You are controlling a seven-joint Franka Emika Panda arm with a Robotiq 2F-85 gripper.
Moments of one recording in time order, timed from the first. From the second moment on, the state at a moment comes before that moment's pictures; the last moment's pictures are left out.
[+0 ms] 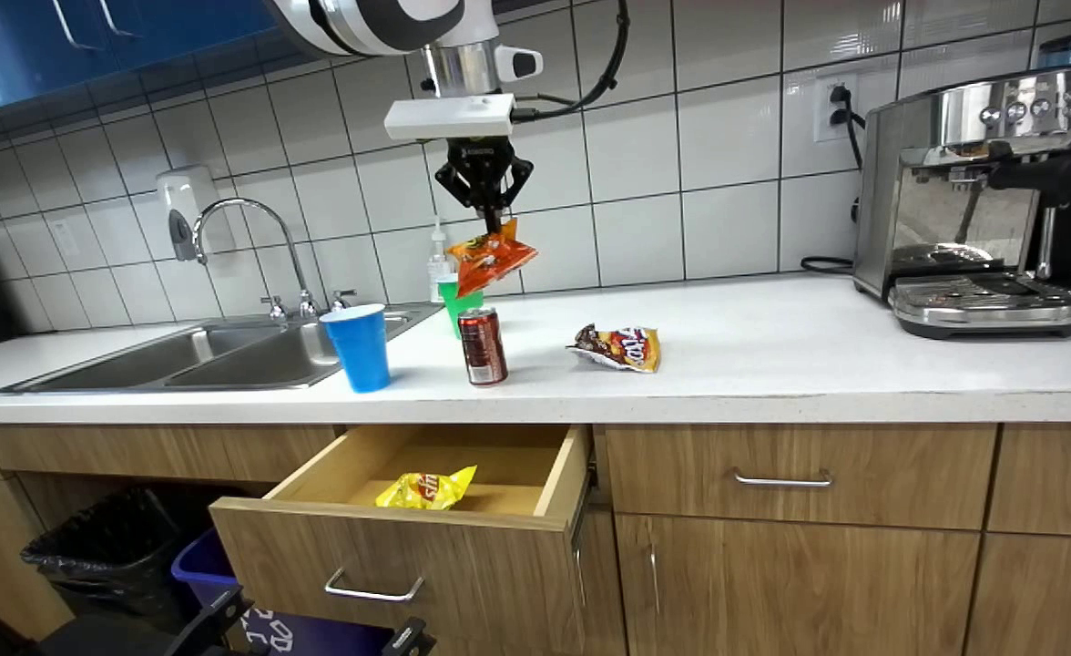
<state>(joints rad) -0.11 -0.03 -0.06 -2.21 0.29 2.50 -0.49</state>
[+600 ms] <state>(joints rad) -0.08 -0.15 -0.09 -2.34 0.29 2.42 -0.67</state>
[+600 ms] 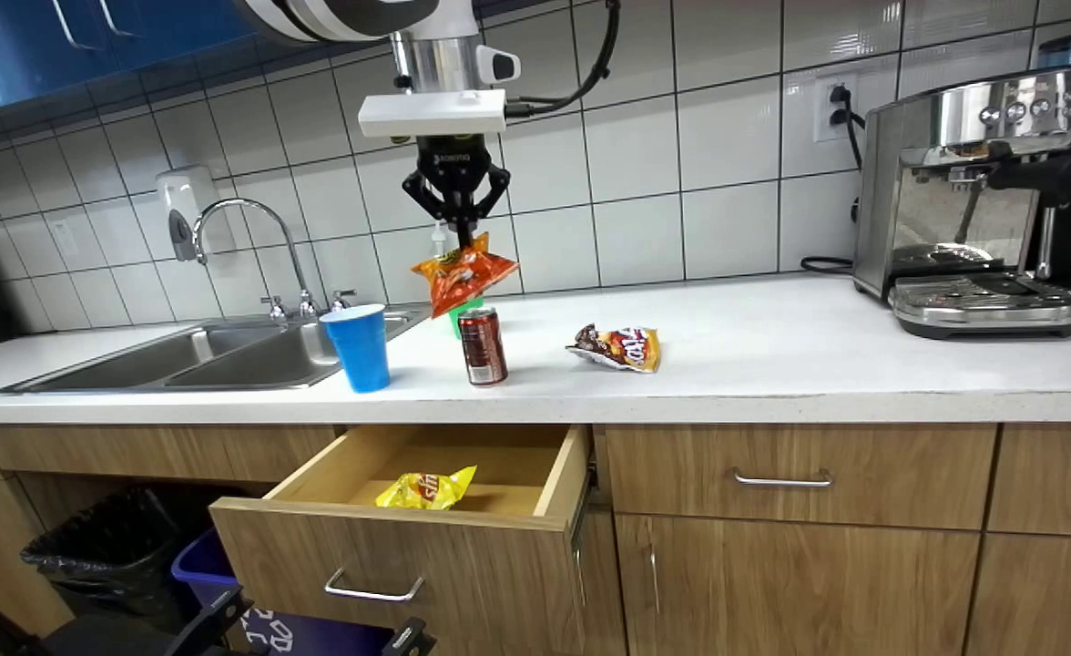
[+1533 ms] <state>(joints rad) 0.01 -0.17 -0.09 -2.48 0.19 2.42 -0.75</state>
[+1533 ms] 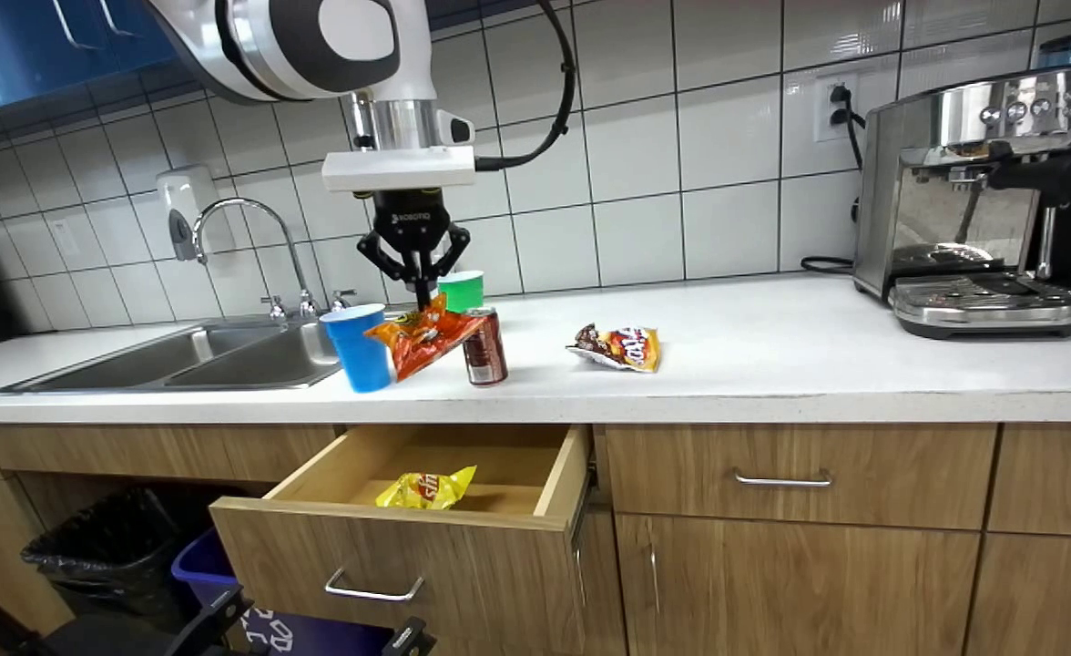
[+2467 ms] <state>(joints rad) 0.01 -0.07 -0.08 -2.52 0.11 2.49 -0.78</state>
